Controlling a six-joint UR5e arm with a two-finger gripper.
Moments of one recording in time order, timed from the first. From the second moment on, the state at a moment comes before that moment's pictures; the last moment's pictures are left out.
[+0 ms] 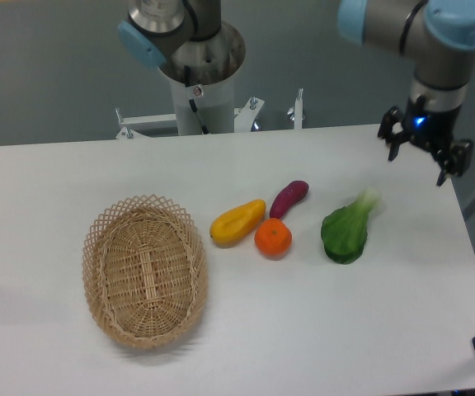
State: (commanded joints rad) arm 2.96 -1.78 -1.55 -1.24 1.49 1.87
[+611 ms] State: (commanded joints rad) arm 3.01 -1.77 -1.53 -1.30 1.48 1.99
